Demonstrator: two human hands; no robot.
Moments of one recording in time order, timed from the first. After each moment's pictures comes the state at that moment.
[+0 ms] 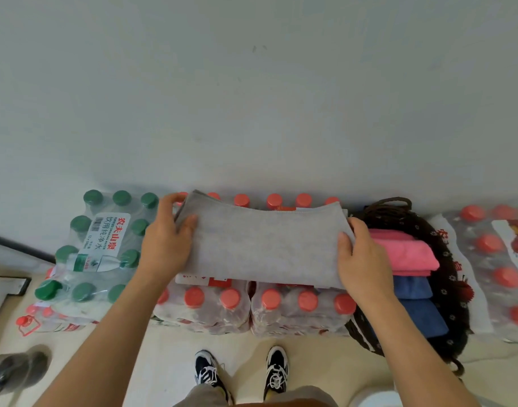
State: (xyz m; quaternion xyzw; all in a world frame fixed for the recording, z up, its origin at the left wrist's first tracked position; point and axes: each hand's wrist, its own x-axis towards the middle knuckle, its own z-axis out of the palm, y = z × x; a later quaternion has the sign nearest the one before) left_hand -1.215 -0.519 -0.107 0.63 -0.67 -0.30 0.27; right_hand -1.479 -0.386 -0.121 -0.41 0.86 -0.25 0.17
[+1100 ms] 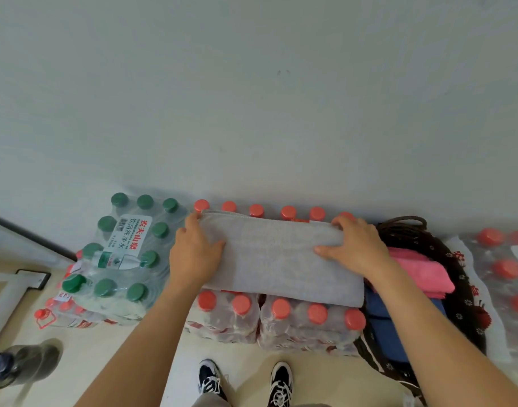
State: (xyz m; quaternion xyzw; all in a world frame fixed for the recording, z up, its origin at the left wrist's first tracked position) left_hand -1.227 -0.510 -0.119 0.71 -0.65 -0.25 0.14; right_hand -1.505 -0.442 -0.114 -0.52 0.82 -0.06 0.24
